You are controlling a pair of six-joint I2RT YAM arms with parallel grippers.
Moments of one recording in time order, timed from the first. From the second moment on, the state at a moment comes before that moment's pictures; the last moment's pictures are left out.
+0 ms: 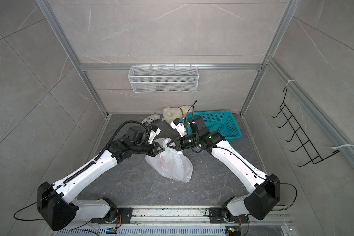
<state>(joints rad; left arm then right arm) -0.65 1.27 1.11 -0.50 0.39 -0.38 0.59 1.42 1.36 -0.62 -0.72 0.32</state>
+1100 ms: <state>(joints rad) -0.66 1.15 0.74 0.21 0.38 -0.74 0.56 1.40 1.29 -0.54 -0.70 0.44</state>
